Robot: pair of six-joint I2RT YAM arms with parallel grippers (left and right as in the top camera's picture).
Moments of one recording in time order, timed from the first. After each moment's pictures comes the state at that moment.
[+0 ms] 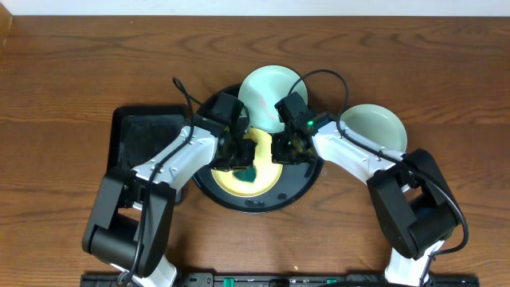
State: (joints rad) left arm -0.39 1.77 1.04 -0.63 0.34 -0.33; right arm 0.57 1.95 1.21 -0.57 -0.23 0.59
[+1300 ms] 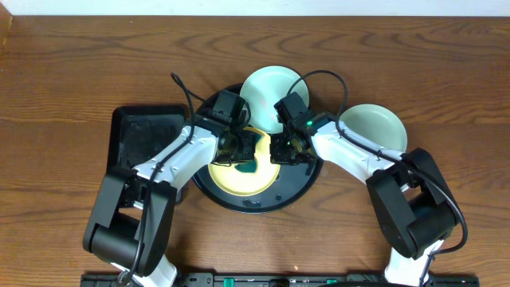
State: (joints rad) left arm -0.39 1.78 1.04 -0.58 0.19 -0.43; right arm 0.58 1.95 1.21 -0.56 -0.26 0.59
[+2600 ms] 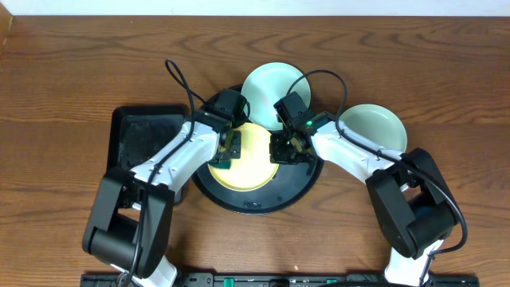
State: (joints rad) left arm -0.39 1.76 1.11 -0.74 -0.15 -0.39; right arm 0.57 1.96 1.21 -0.56 -0.25 0.59
